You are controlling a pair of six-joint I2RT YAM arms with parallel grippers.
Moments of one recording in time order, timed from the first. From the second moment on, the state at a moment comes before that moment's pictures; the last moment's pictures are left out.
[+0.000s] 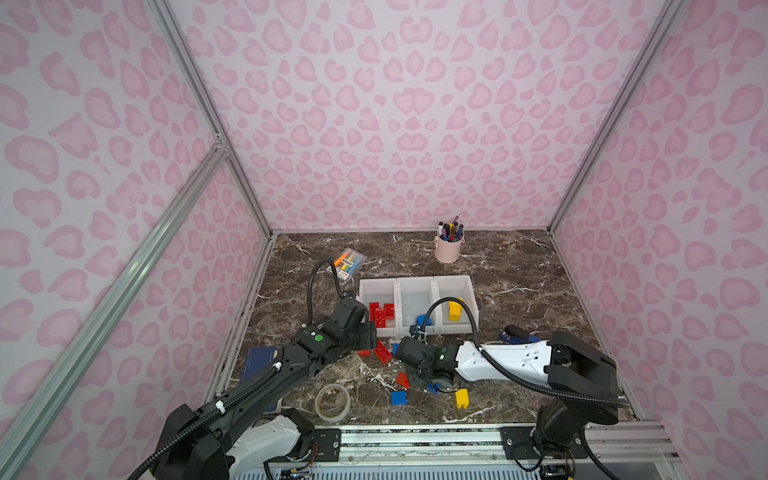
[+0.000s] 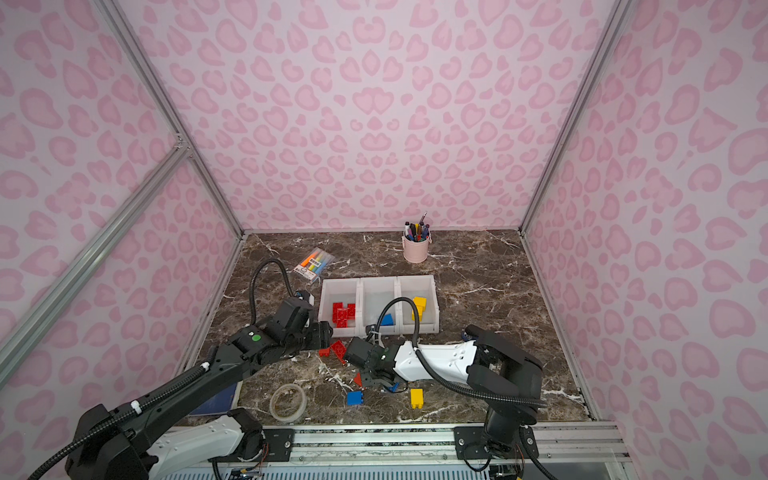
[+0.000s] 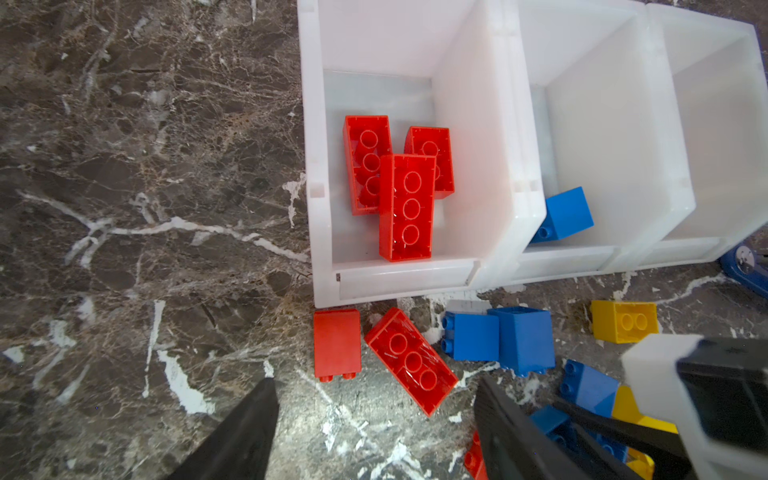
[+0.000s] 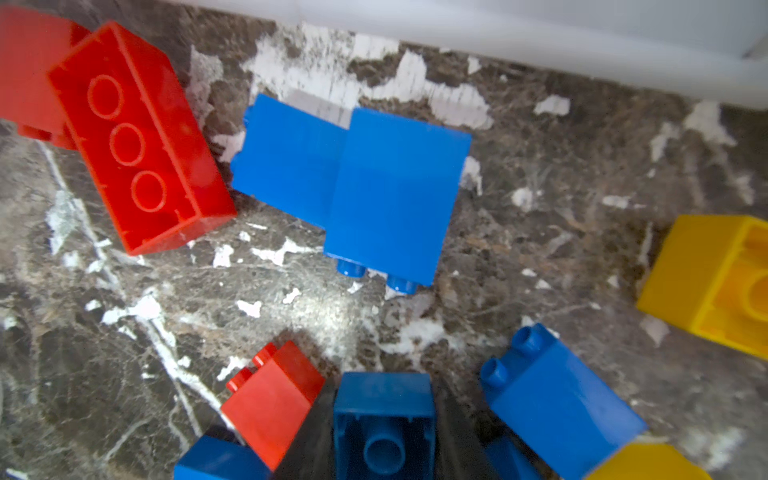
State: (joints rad) left arm -0.63 1.10 0.74 -0.59 -0.13 -0.60; right arm 1.15 1.68 0.98 -0.54 0.21 0.89
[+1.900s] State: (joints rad) left arm -0.65 0.95 0.63 -0.66 -0.13 -0.68; right arm 0.80 1.82 1.44 -0.65 0.12 0.49
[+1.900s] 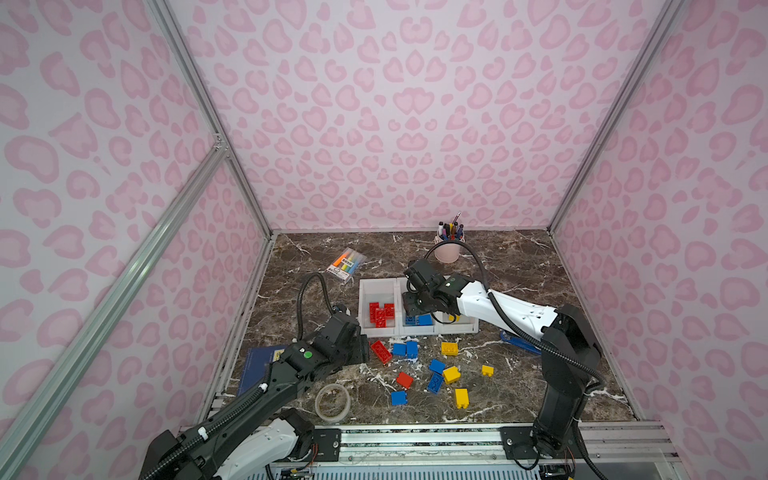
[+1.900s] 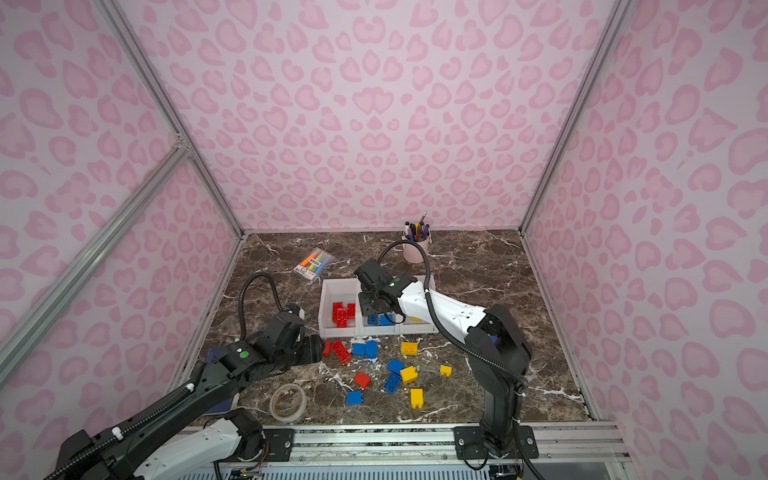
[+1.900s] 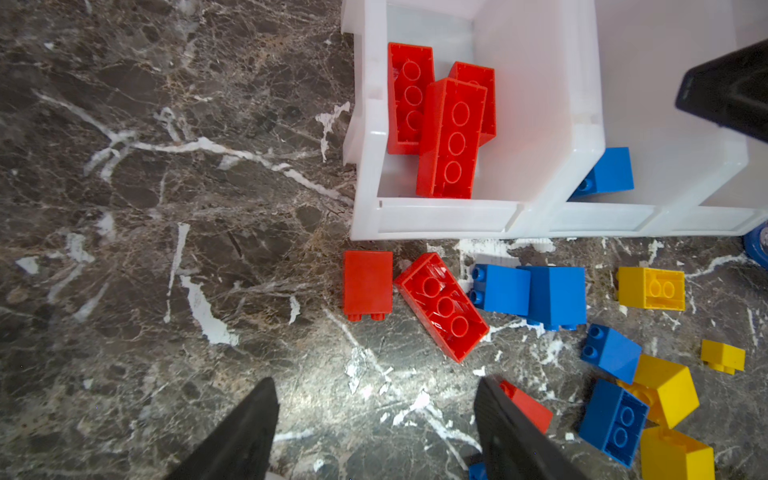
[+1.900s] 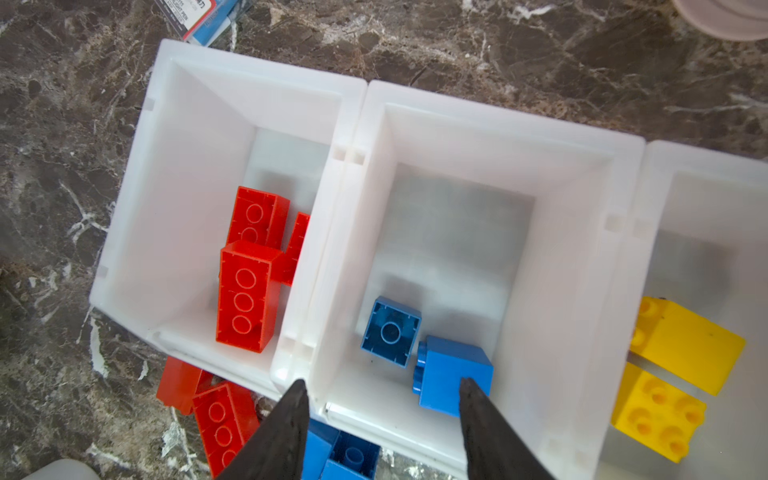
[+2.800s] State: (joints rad) left arm -0.78 1.21 0.68 -0.57 -0.08 -0.71; right arm 0.83 1.49 1.12 -0.65 0.17 0.58
